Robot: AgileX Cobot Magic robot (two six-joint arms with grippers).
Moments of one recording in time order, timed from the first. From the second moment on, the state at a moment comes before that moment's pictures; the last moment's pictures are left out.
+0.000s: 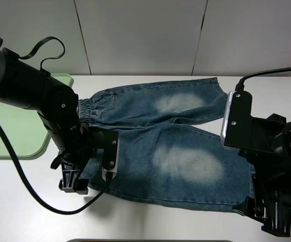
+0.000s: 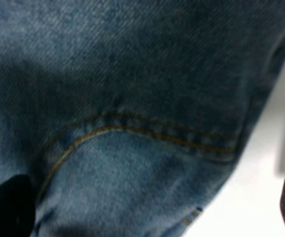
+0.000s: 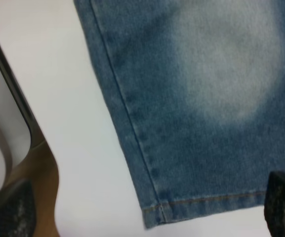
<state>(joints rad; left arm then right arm) -0.64 1.87 -0.84 0.06 0.46 0.90 0.83 1.10 -0.59 -0.09 0.89 -0.31</state>
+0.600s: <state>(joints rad) -0.64 1.93 -0.86 0.15 0.45 0.90 0.83 1.10 -0.40 -0.13 0.65 -0.40</state>
